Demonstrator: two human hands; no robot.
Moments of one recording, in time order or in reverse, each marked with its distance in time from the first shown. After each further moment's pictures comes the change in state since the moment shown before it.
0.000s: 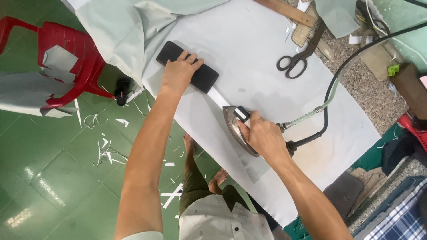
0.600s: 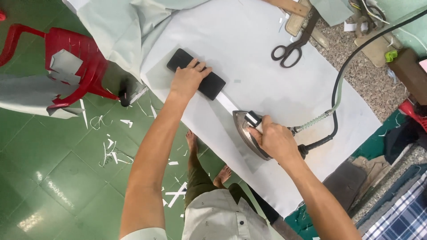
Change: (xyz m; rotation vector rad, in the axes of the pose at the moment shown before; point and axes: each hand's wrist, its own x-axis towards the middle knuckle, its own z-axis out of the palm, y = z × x) left_hand -0.022 0.052 0.007 0.003 -0.046 0.064; right_hand -0.051 0.040 0.009 0.063 -0.083 0.084
